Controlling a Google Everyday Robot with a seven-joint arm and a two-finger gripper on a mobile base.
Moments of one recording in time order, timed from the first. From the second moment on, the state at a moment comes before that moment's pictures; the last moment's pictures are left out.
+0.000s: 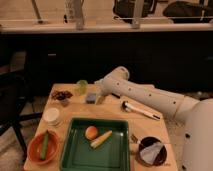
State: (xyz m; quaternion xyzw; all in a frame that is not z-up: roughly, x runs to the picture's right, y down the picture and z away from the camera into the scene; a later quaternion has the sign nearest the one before) arm -0.047 0.019 0.861 -0.13 -0.21 0.01 0.97
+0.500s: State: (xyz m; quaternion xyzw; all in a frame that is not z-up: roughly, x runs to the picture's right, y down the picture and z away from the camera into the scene) arm -0.047 0.025 0.898 -0.15 -0.21 0.02 0.97
